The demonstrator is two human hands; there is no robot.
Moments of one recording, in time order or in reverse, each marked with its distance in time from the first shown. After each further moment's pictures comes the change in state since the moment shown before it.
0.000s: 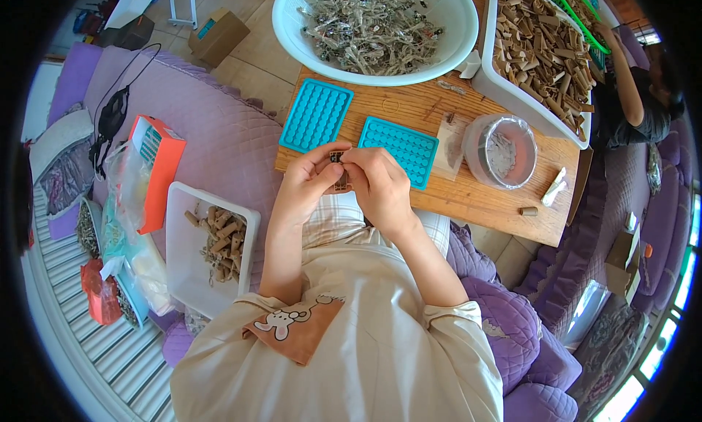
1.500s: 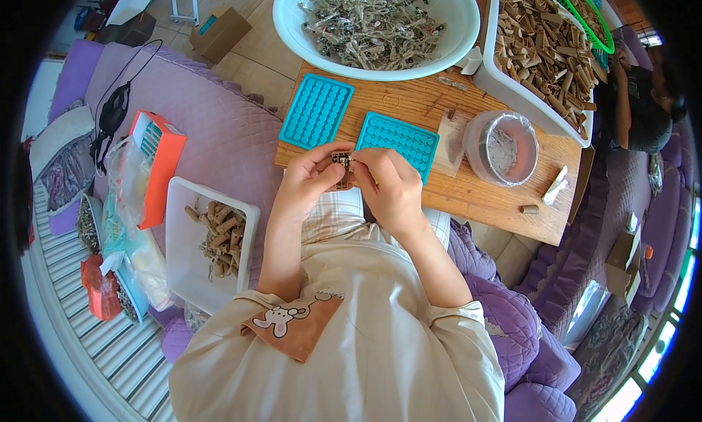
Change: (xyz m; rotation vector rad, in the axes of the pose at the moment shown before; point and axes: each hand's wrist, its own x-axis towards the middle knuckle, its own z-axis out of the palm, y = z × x) left_hand -0.003 -0.004 -0.001 0.065 -0.019 -0.015; right_hand -0.003 -0.004 -0.015 -0.091 -0.022 0.050
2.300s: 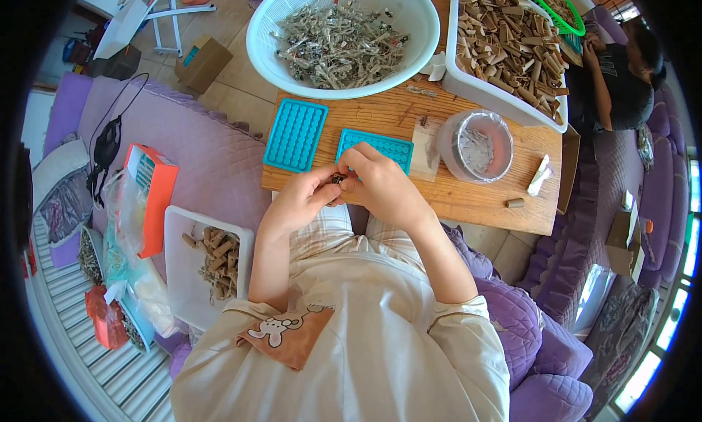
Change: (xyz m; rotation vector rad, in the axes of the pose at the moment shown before) left_hand 0.013 0.006 0.012 0.613 -0.173 -0.074; right_hand 0.025 0.011 -0.037 0.161 -0.519 0.227
